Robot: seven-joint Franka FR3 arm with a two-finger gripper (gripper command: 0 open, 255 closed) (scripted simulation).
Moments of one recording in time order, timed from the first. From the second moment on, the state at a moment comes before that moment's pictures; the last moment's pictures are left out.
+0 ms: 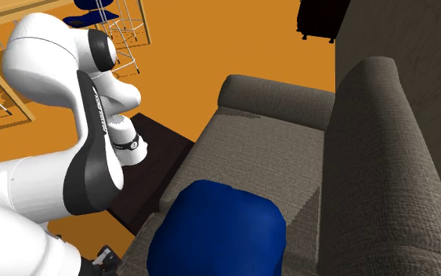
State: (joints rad) arm -0.47 0.32 -0.21 -1.56 0.08 1.87 -0.67
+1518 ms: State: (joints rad) arm -0.47 0.36 -0.21 -1.70 0.09 2.05 -0.68
